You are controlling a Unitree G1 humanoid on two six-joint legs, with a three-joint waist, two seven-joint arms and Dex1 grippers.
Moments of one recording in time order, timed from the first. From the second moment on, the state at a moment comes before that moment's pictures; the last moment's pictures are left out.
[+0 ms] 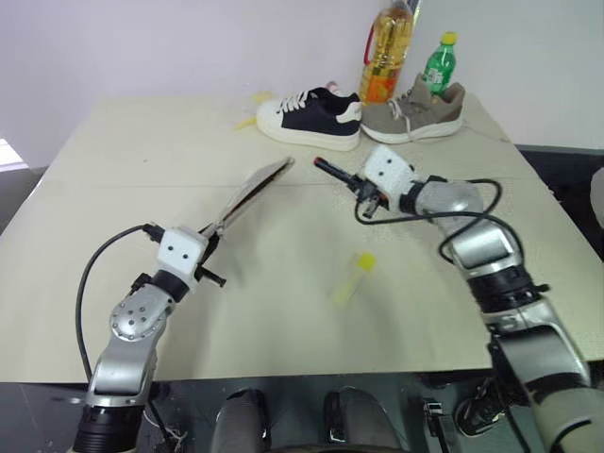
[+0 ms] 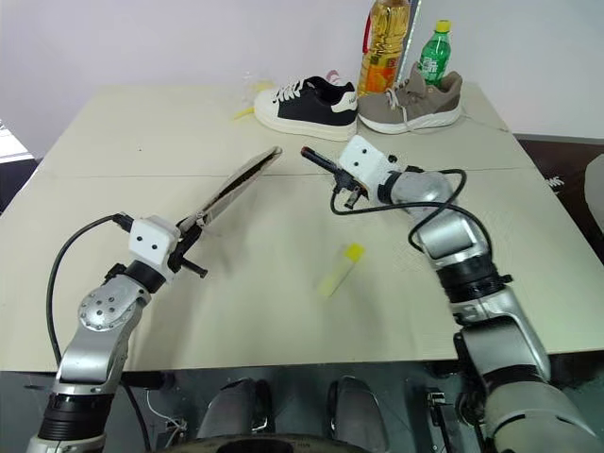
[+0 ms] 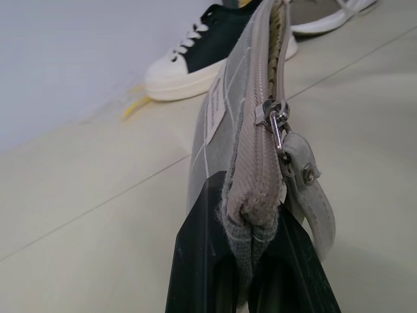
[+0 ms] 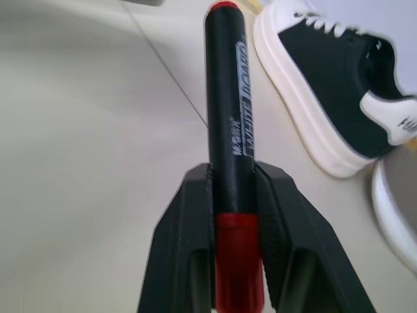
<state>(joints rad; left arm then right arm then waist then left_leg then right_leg) -0.02 0.39 0.08 -0.27 -0.07 0.08 -0.41 -0.74 -0.60 0.25 0.14 -0.03 0.32 0.74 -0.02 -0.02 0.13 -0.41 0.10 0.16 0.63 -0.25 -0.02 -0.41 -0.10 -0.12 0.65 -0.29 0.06</state>
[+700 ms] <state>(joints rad) -0.02 0.39 0.05 -0.27 -0.08 0.08 -0.46 -0.74 -0.57 0.29 0.11 -0.12 0.19 0.81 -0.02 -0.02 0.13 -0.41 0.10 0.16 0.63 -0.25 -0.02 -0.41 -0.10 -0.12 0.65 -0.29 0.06</state>
